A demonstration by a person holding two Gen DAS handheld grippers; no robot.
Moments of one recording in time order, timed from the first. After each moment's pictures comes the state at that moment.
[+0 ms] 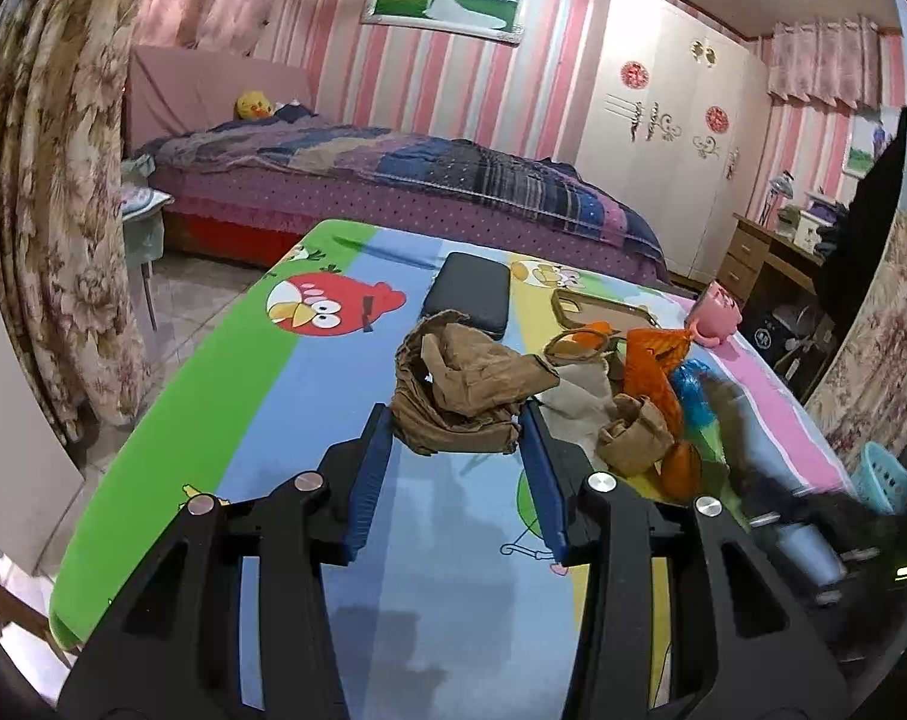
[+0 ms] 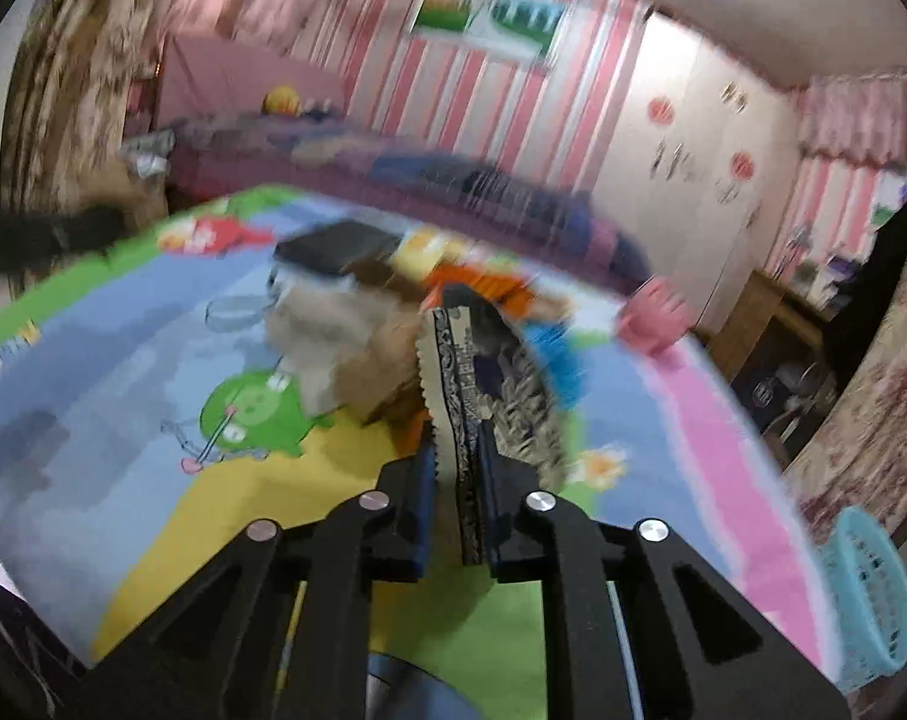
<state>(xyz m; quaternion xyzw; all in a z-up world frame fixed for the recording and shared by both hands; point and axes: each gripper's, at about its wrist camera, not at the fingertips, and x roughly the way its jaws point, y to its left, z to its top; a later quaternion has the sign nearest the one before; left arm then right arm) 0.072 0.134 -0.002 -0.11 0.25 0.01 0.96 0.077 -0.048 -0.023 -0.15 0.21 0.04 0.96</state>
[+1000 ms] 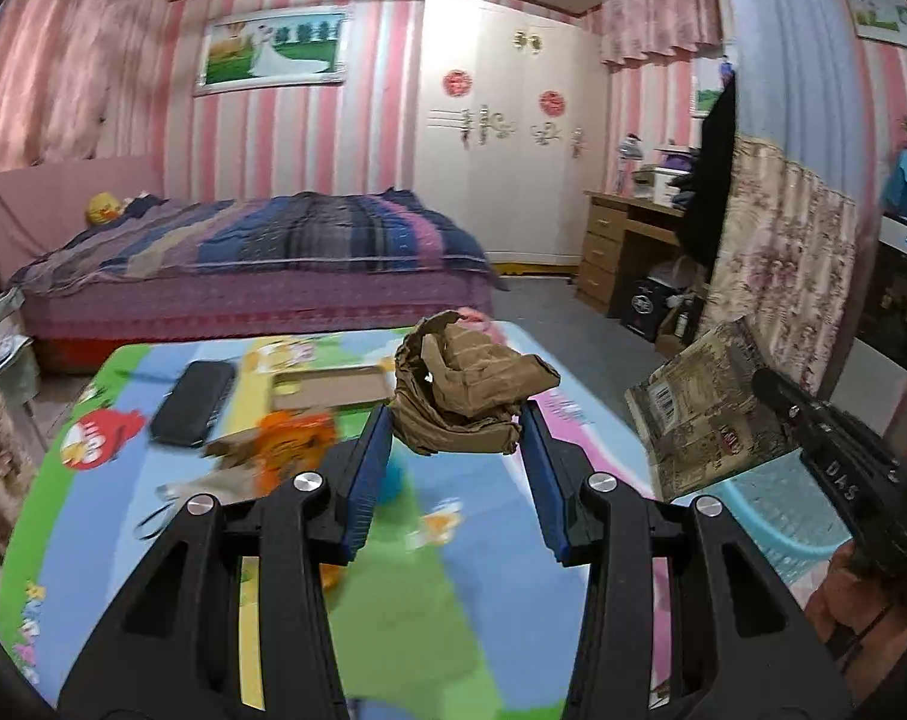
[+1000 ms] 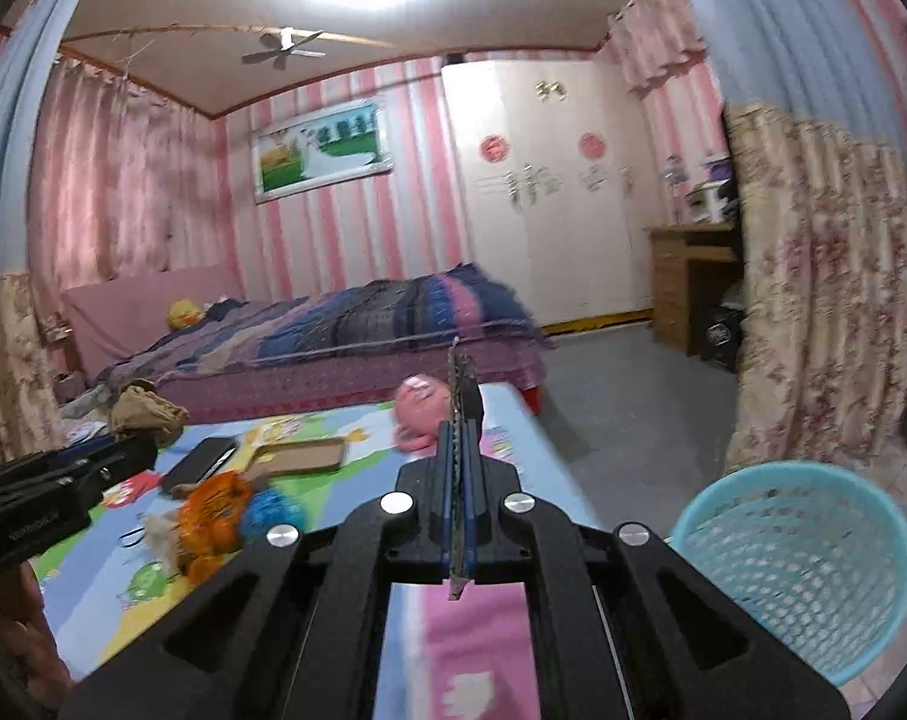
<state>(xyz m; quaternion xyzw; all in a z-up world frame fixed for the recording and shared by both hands) 0.070 -0.107 0.087 0.00 0.20 -0.14 0.97 0.051 -0.309 0.065 0.09 0.11 -0.03 0.99</state>
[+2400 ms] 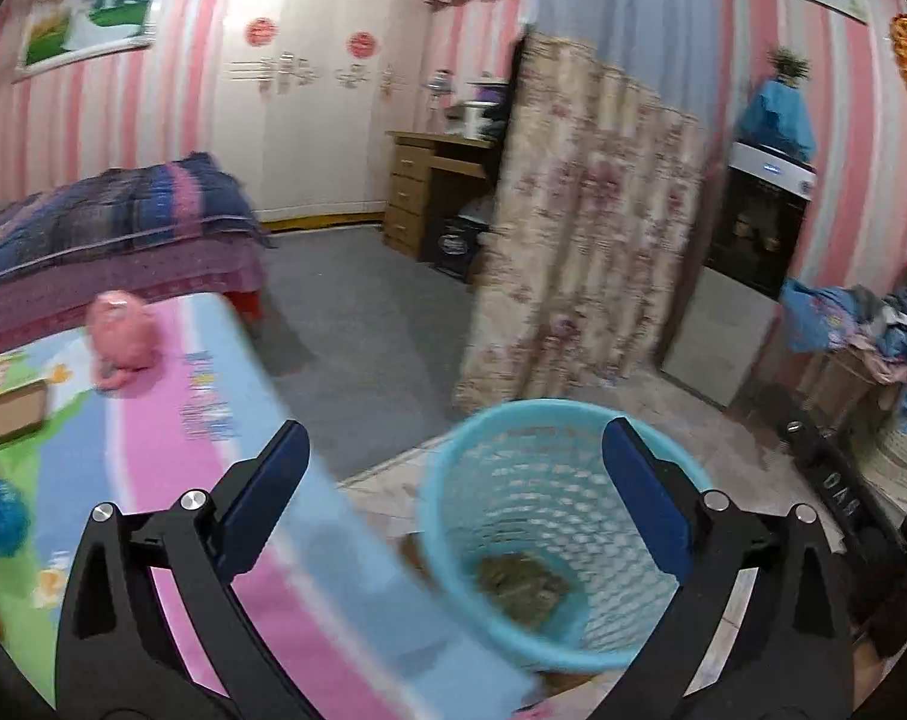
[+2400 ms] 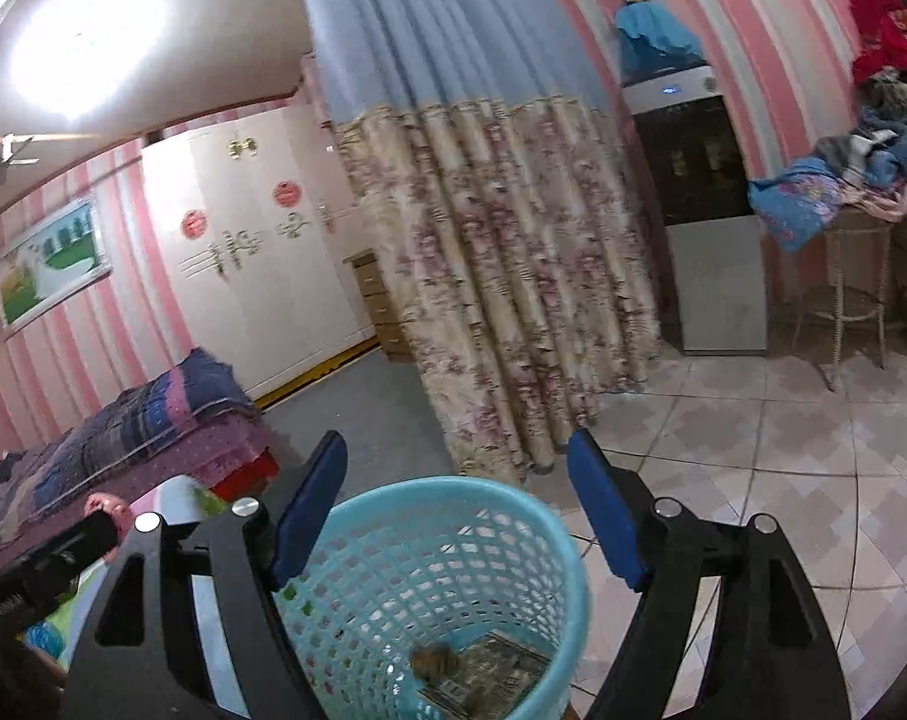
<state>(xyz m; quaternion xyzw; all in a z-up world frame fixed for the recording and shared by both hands) 0.107 -0.330 0.054 0.02 0.25 -0.33 0.91 -0.025 -0.532 0.021 0.21 0.07 -0.34 0.91</state>
